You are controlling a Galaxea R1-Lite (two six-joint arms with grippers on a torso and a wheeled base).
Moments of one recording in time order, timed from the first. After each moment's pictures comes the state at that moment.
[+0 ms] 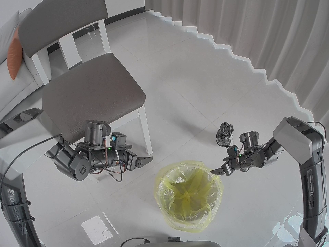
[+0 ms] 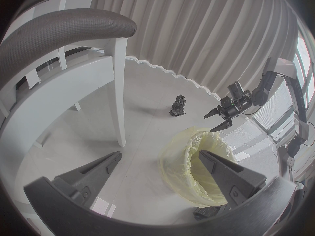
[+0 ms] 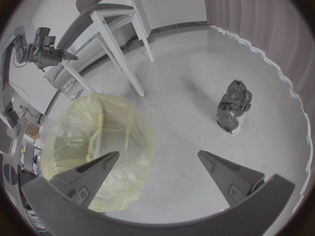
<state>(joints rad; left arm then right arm) -0.32 2.14 -0.93 -0.69 -0.38 0.15 0.14 2.57 -1.31 -0.41 0.44 -0.37</state>
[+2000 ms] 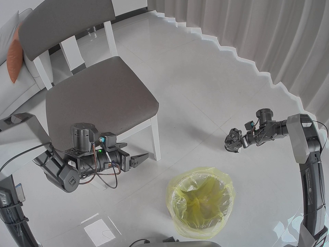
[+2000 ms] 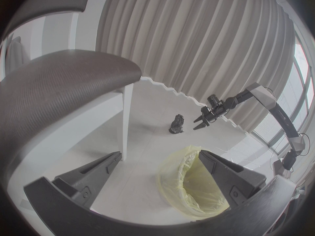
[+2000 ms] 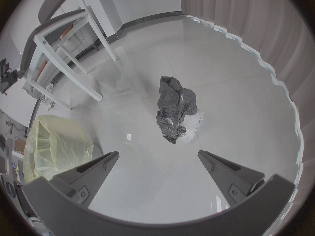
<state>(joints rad) -0.31 2.06 -0.73 -0.94 -0.38 0.05 -0.06 2.72 -2.00 0.09 0.38 -0.43</state>
